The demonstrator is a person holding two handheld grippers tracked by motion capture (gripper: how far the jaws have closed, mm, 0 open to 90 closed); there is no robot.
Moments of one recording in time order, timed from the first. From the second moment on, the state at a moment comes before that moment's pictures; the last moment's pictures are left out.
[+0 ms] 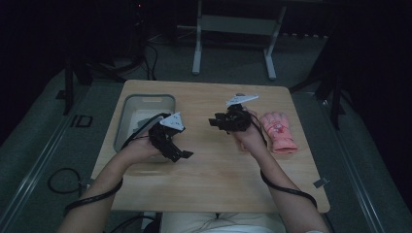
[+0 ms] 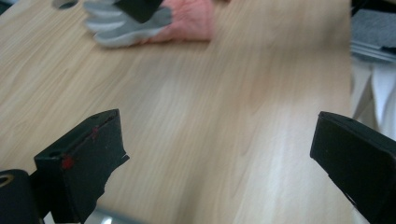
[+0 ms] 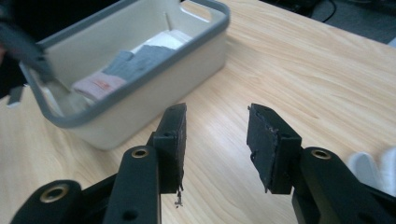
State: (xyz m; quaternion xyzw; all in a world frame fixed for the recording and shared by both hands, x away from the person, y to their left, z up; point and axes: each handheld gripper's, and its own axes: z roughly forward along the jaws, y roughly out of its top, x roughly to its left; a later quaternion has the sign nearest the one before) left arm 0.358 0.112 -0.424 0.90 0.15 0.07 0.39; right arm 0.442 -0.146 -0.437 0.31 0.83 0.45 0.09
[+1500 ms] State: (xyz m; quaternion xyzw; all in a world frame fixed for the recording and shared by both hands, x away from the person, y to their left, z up) left arm 0.273 0.073 -0.547 0.90 0.20 0.09 0.39; right arm 0.511 -0.216 -0.520 0.38 0.86 0.28 0.18
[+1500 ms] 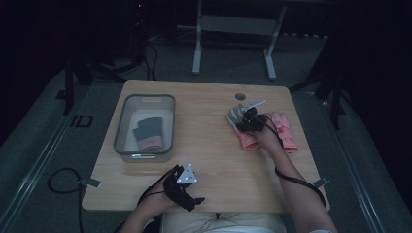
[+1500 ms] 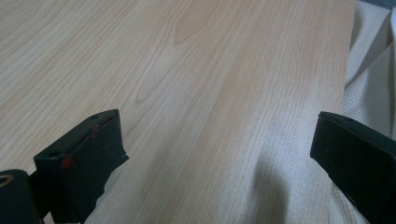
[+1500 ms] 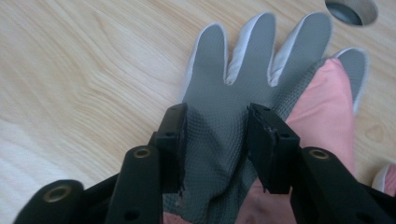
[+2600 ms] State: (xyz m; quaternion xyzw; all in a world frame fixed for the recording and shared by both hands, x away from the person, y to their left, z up) left arm 0.269 0.075 -0.550 0.89 0.19 0.10 0.40; right arm 0.361 -0.196 -0.403 0.44 0.74 0.46 0.23
